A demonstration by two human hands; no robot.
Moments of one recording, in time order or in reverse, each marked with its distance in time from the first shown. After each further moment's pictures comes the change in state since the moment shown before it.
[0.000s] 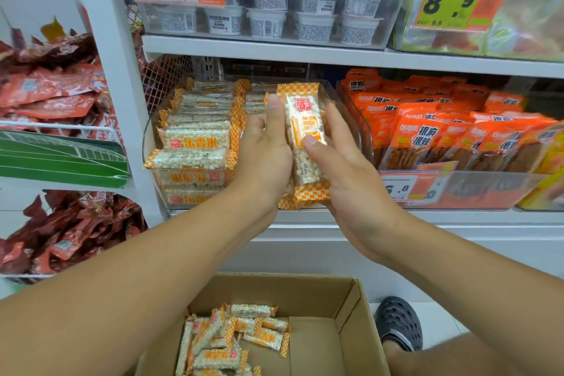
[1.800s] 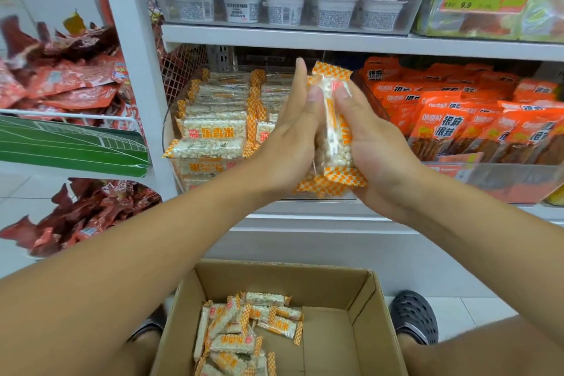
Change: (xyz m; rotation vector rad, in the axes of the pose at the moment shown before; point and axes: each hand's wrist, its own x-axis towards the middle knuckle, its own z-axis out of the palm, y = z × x) left_hand 0.003 0.010 -0.016 0.366 -0.372 0.230; right_hand 0.017 -0.013 -0.006 0.021 -0.055 0.001
